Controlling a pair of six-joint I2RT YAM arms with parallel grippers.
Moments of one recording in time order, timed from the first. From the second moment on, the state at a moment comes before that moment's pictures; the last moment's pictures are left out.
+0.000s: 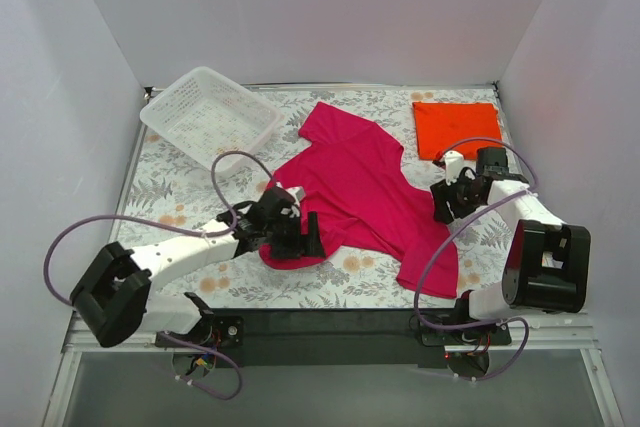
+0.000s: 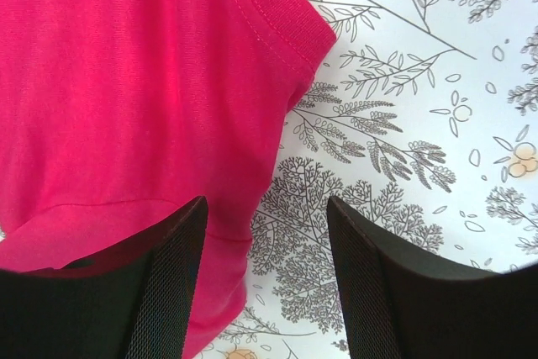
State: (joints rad) left arm -0.73 1.25 0.66 -0.32 0.26 -0.76; right arm -0.10 1.42 0.82 -0.55 -0.43 -0.58
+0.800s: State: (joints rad) left arm -1.11 1.82 1.15 -0.54 -0.39 -0.56; right arm -0.10 1.52 0.81 -0.53 -0.47 -0.55
